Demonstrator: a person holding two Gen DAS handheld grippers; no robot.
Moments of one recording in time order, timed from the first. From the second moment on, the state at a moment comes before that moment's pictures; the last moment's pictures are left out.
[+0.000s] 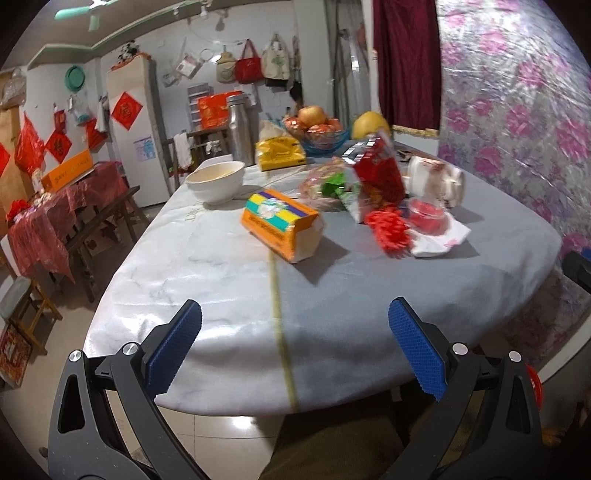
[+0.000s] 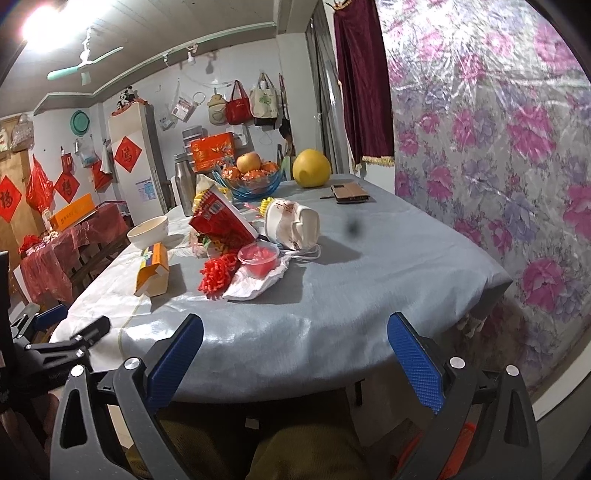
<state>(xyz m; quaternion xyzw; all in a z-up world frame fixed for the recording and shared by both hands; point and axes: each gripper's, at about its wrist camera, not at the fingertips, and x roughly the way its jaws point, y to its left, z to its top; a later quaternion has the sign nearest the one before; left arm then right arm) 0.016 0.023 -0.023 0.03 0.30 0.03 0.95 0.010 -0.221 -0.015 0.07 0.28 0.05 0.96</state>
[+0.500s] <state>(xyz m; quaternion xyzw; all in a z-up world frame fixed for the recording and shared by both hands) 0.084 0.062 -0.035 -0.04 0.35 -0.01 0.94 0.082 -0.208 -0.042 0.06 0.31 0.08 0.94</state>
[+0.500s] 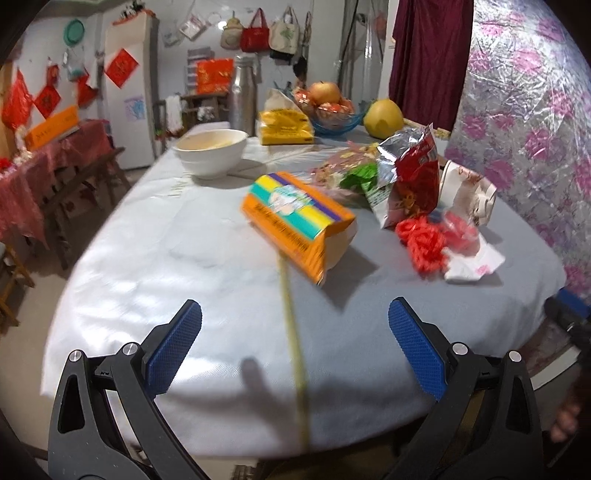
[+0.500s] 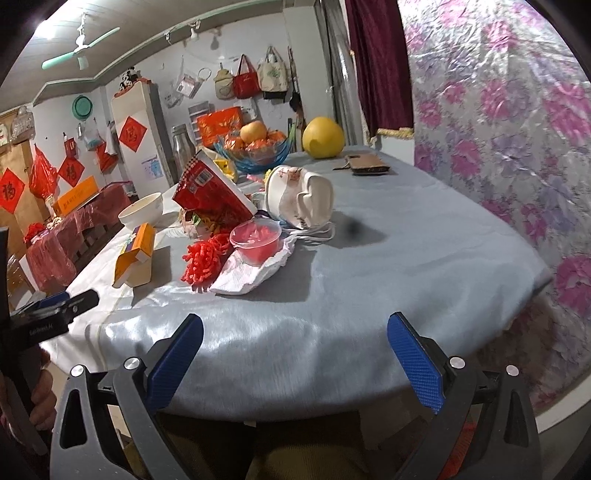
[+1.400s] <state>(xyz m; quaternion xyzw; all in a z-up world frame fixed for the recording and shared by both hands) 0.205 0.064 -0.060 -0.09 0.42 0.00 0.90 0.179 -0.176 -0.042 0.07 0.30 0.18 0.94</state>
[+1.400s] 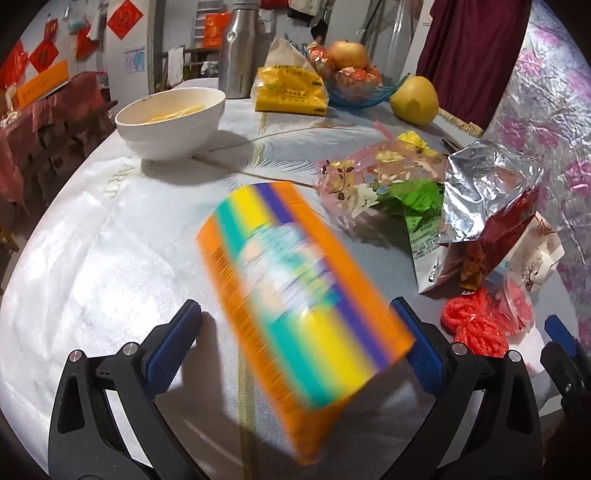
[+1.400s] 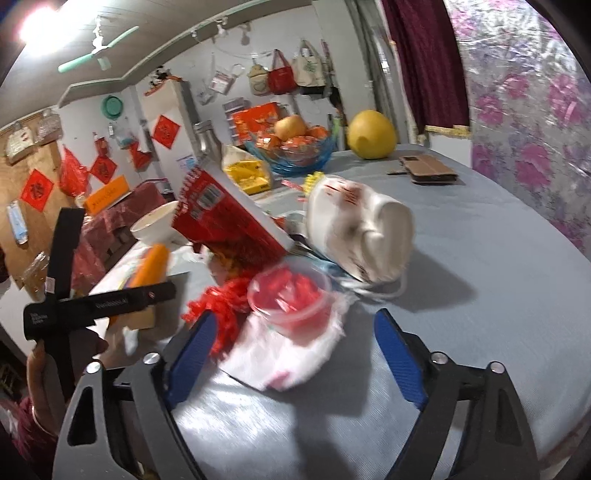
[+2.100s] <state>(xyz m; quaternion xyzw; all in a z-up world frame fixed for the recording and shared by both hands) 0.203 0.054 -0.062 -0.07 0.42 0.01 0.90 0.222 -0.160 -0.059 0.06 0.33 0.18 0.92</state>
